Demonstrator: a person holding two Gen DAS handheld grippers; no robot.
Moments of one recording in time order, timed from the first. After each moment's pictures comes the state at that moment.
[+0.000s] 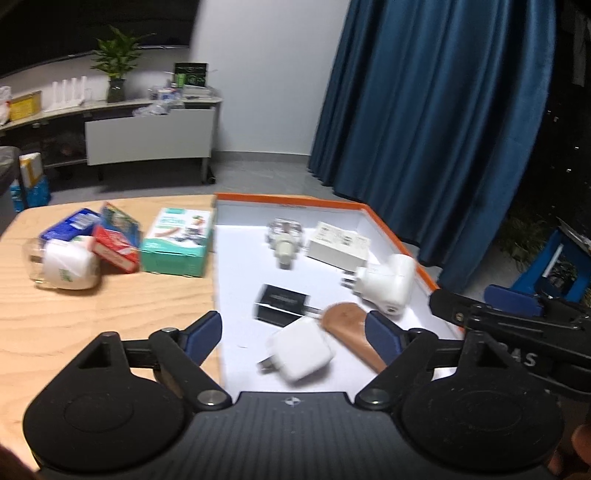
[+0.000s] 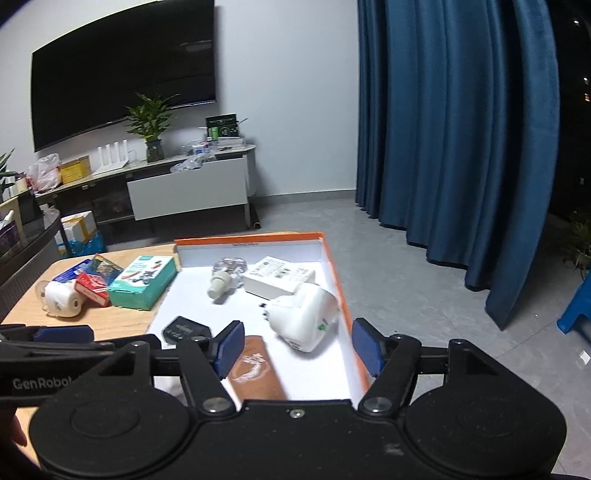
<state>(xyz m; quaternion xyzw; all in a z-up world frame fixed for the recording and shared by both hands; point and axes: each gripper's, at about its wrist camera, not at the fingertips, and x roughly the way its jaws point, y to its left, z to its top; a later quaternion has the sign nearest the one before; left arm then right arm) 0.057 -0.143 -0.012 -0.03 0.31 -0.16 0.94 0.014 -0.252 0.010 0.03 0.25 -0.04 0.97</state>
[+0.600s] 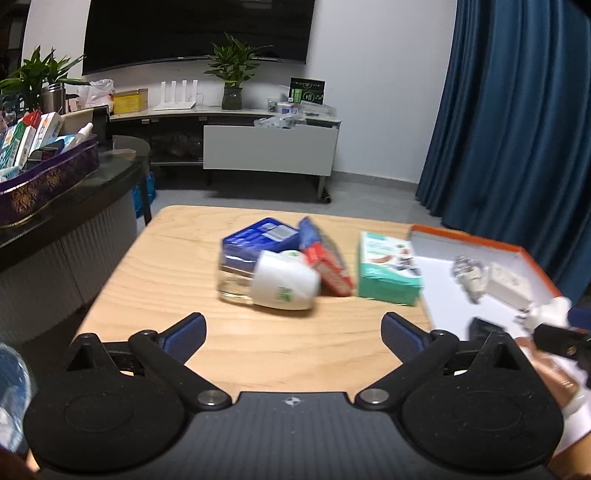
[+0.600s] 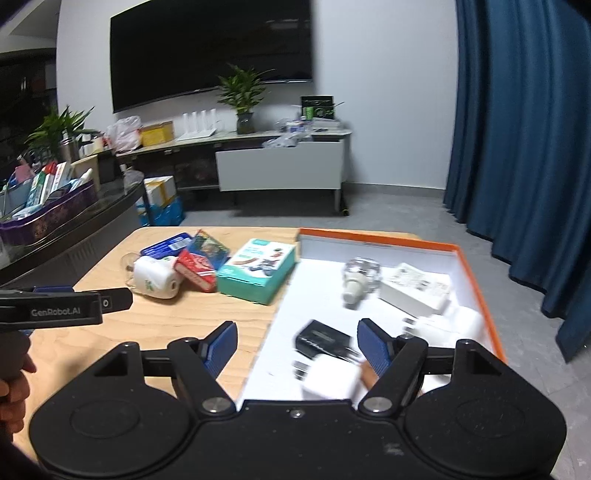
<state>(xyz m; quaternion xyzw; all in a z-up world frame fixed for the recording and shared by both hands) 0.094 -0.009 -0.020 -0.04 0.30 -0.01 0.95 0.058 -0.160 0.014 -0.01 0.28 0.08 0.96</state>
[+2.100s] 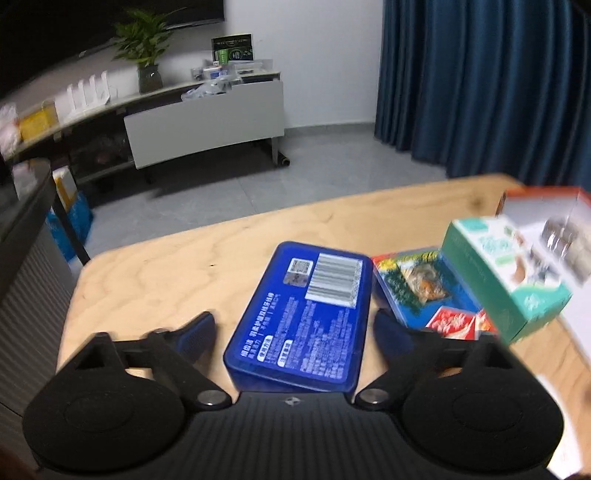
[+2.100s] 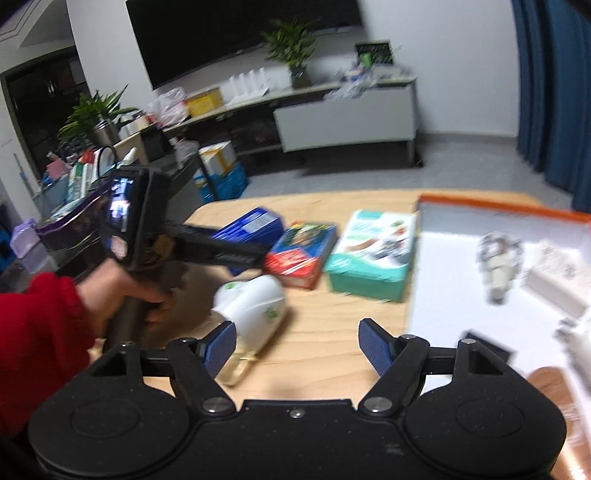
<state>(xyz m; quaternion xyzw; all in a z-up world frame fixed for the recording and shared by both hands) 0.227 0.053 -0.060 0.05 0.34 -0.12 0.93 0.138 -0.083 -0.009 0.06 0.37 0.20 0.90</state>
